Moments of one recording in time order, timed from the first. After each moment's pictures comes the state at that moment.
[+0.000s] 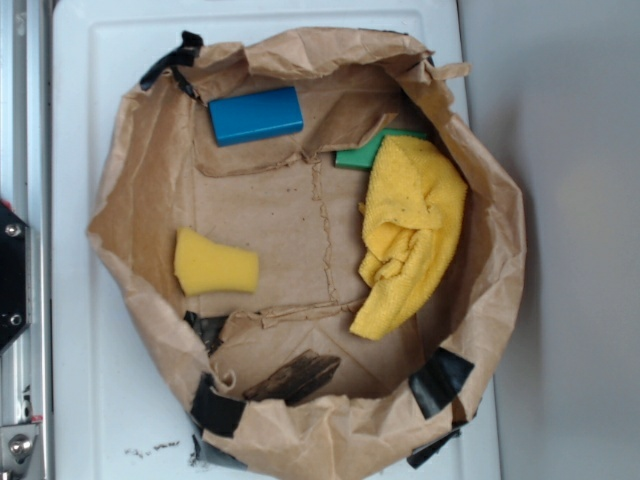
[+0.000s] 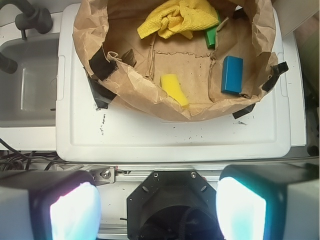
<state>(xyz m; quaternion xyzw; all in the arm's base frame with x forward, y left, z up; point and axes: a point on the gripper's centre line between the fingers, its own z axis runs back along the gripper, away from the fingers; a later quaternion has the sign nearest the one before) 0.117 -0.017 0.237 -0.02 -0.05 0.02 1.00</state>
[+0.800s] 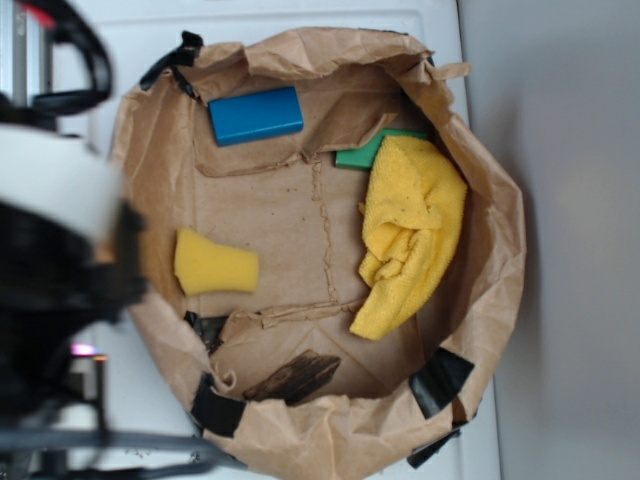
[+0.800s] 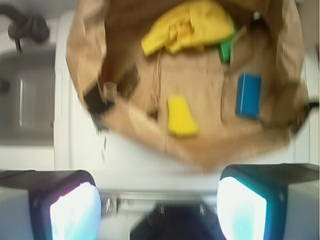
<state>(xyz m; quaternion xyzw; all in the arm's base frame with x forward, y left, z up) 0.187 -0.017 0.210 -0.03 -0.04 0.02 1.00</state>
